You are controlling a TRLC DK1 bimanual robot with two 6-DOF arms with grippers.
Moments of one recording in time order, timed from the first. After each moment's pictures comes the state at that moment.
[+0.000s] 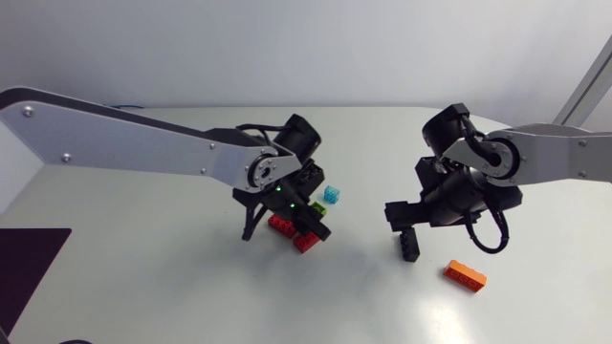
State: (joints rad) left arm -0.71 1.93 1.29 -0.44 0.03 0.11; right arm 0.28 1.50 0.93 -0.58 0.03 0.16
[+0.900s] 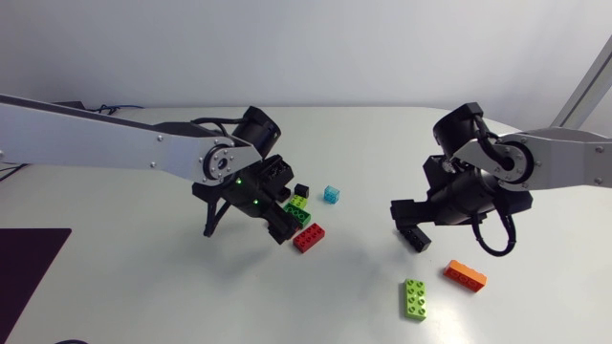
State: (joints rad) left arm -0.58 1.81 1.17 -0.46 0.07 0.27; right arm 0.25 1.46 0.90 -0.55 0.03 0.16
